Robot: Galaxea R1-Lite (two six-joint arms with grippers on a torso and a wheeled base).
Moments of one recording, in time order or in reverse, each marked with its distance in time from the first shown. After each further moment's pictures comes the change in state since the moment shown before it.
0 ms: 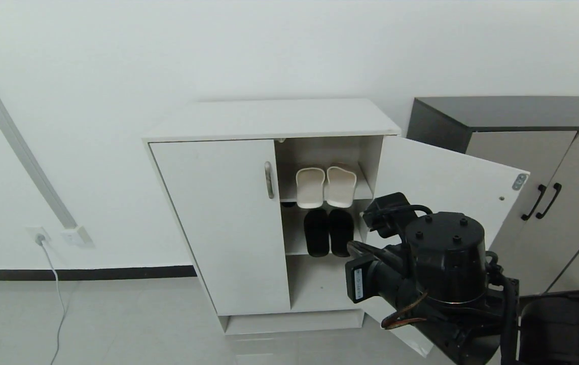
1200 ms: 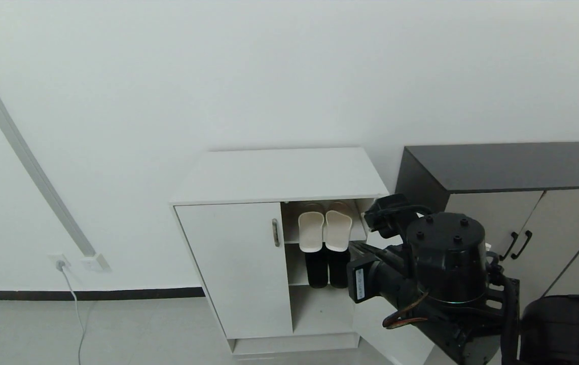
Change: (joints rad) left arm 0.000 0.000 0.000 0.000 0.000 -0.001; right arm 0.000 -0.002 0.007 0.000 0.000 -0.002
